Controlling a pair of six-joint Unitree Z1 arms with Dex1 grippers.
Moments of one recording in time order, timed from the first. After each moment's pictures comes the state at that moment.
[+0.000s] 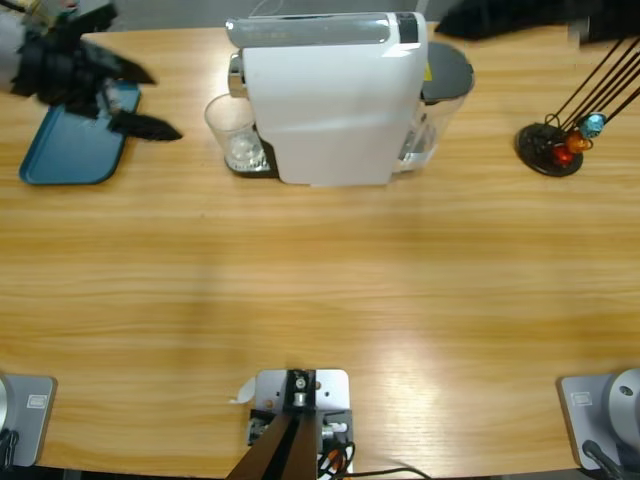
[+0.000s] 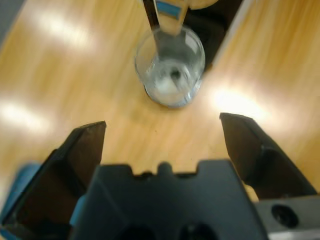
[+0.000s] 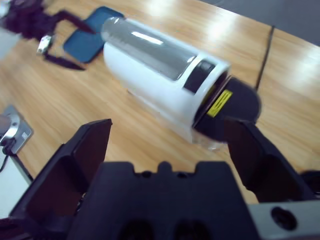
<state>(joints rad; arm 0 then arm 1) -0.39 1.60 -1.08 0.43 -0.34 0.57 0.59 1.40 -1.34 0.65 0.18 0.09</state>
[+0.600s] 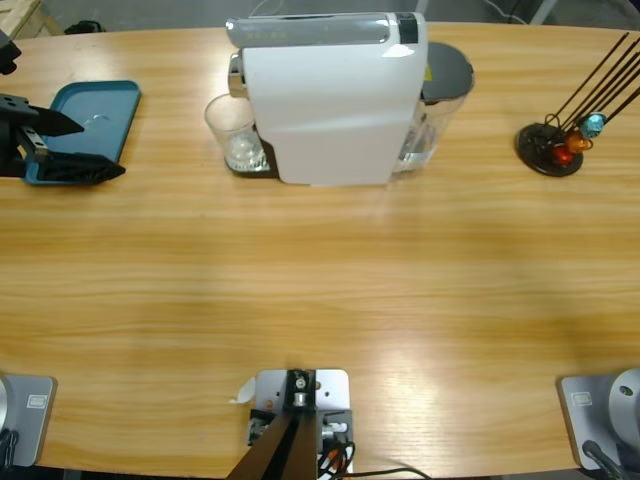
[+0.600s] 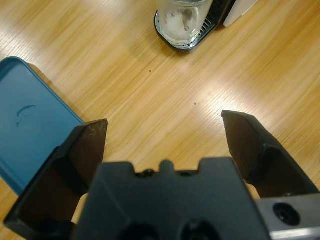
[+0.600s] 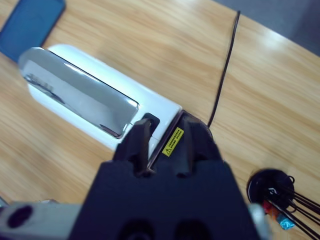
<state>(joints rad) -0.39 1.35 -0.88 0.46 -0.21 0.30 0.53 1.81 -1.93 1.05 0.09 0.04</state>
